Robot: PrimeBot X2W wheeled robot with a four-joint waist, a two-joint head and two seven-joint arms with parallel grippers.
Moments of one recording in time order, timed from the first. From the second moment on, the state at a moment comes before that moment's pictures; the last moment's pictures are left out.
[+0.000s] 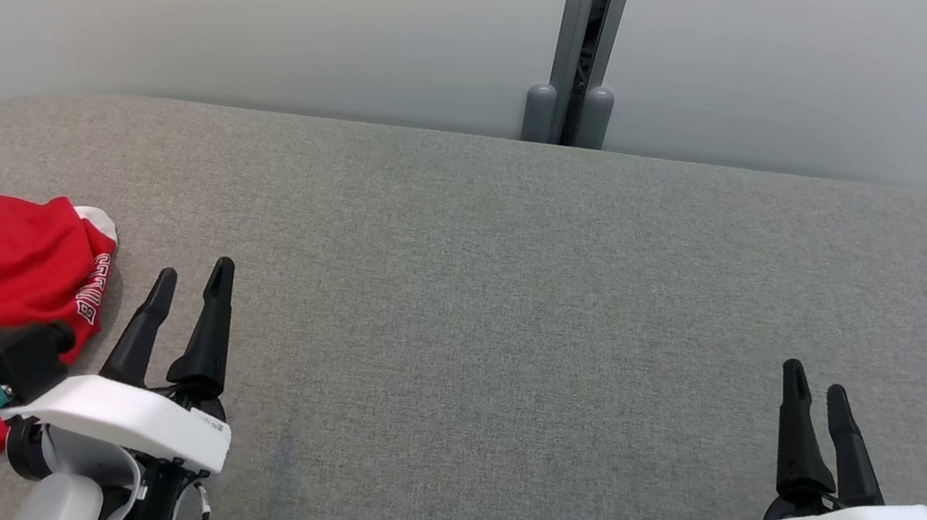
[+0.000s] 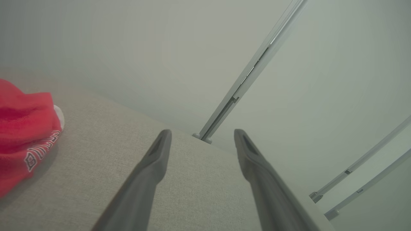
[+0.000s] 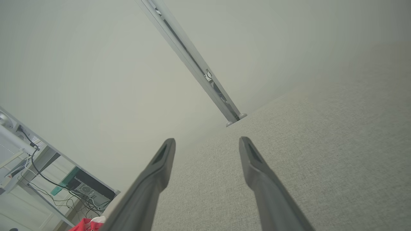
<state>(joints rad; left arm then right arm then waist) -0.14 0.04 -0.07 0.20 -0.71 -0.05 -0.12 -0.13 -0.05 0.06 0.19 0.74 0.13 -0.09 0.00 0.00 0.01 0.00</state>
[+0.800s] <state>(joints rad) -0.12 0.04 -0.12 0.15 -0.46 -0.03 -0.18 -0.11 -0.06 0.13 0.12 0.50 0.13 -0.16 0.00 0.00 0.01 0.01</state>
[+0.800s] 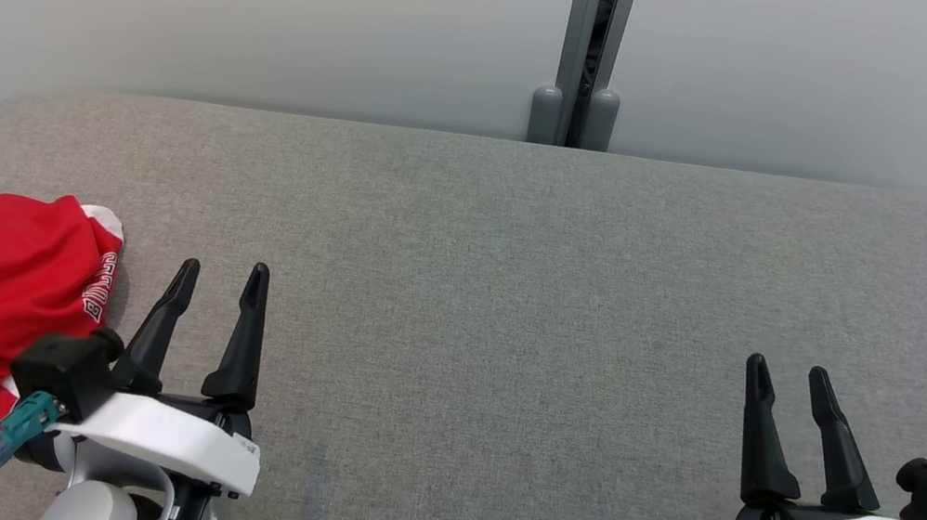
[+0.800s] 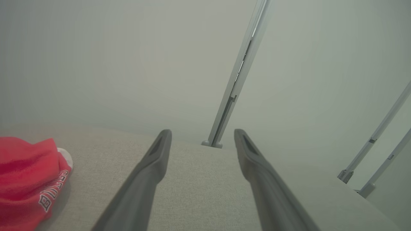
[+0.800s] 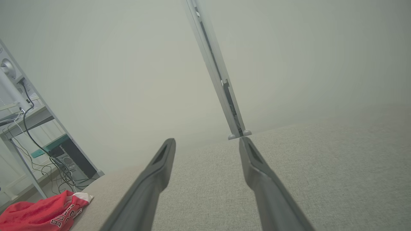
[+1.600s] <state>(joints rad) -0.10 0.05 -0.15 0.11 -0.24 -0.02 -0.23 -0.07 -0.05 0.14 0.08 0.30 0.13 -0.22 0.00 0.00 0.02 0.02</state>
